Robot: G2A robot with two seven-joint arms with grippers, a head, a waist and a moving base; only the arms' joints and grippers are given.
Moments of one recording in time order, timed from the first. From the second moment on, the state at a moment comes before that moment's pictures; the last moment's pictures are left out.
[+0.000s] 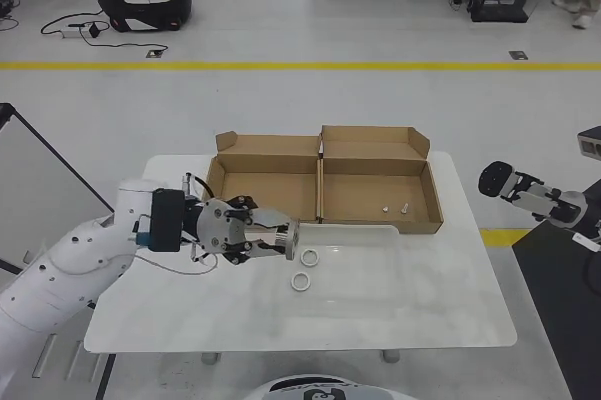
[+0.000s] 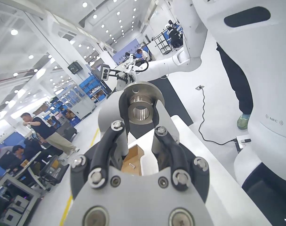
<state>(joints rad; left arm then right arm) 0.84 -0.66 -0.68 -1.81 1.39 -0.78 1.04 -1.59 -0.79 1.92 -1.75 0.63 -0.58 1.24</state>
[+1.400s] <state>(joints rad) 0.76 -0.58 -0.57 -1.81 1.40 -0.65 1.17 -1.59 -0.79 1.92 -1.75 0.63 -0.58 1.24</state>
